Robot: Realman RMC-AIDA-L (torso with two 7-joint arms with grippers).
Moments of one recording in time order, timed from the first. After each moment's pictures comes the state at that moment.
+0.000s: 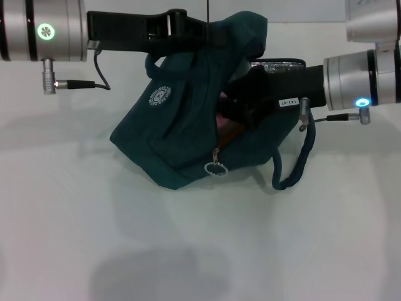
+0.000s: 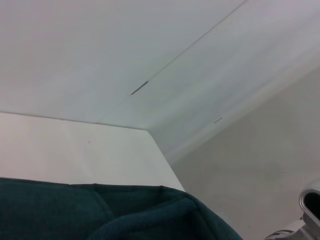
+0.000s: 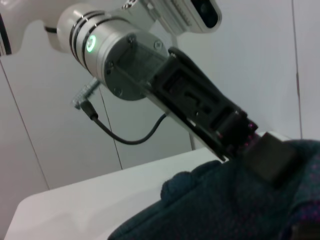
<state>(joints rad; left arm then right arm) -0.71 -2.07 0.87 0.92 1.87 1.57 -2.48 0.80 2.02 -1.33 -0.63 -1.57 -1.27 1.53</state>
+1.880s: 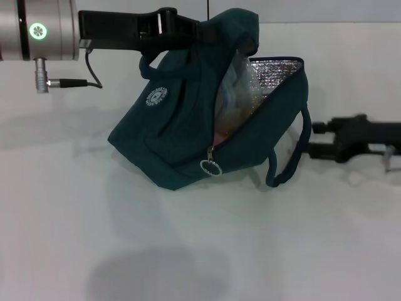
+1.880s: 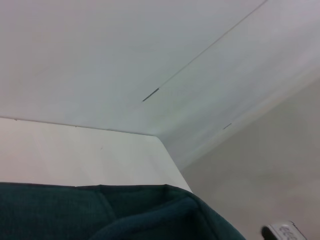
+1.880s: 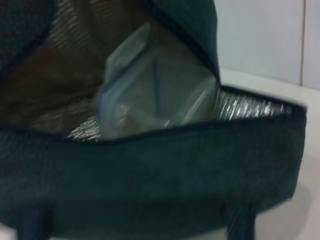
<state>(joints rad) -0.69 -2.05 0.87 0.91 1.87 1.55 -2.47 0.54 2.02 -1.10 -0.67 -1.85 -1.14 1.53</state>
